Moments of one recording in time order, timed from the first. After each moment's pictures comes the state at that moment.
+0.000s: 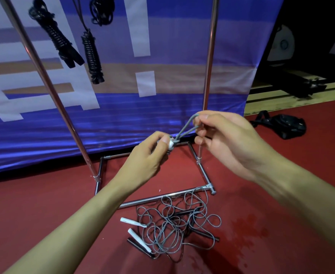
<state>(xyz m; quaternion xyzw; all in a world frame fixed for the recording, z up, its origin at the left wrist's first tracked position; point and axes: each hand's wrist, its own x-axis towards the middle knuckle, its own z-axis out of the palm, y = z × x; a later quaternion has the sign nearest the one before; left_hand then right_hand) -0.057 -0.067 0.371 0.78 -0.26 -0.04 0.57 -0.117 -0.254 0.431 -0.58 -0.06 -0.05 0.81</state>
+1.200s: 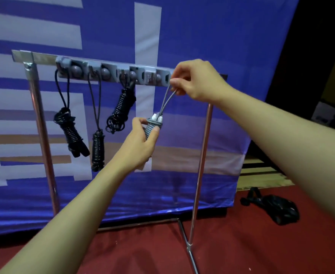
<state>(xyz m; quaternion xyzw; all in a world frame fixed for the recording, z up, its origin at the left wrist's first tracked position) 0.103 -0.098 0.572 0.80 -0.23 0.17 0.53 0.101 -0.285 0.722 -0.89 -0.21 -0.33 0.23</state>
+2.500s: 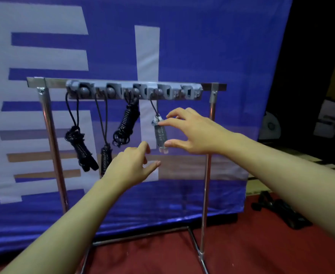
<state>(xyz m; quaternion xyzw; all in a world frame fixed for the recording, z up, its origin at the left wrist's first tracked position) 0.120 -0.059 0.564 0.92 -0.26 0.25 0.15 0.074 -0.287 0.656 -0.94 -0.24 -0.26 -0.03</state>
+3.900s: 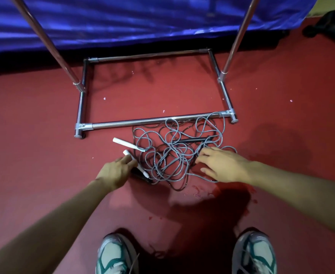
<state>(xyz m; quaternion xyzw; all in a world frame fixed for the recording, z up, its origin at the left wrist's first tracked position) -0.038 0.078 -0.074 0.94 -0.27 -0.20 0.00 -0.076 -0.307 0.002 -0.94 -0.24 0.25 0.04</state>
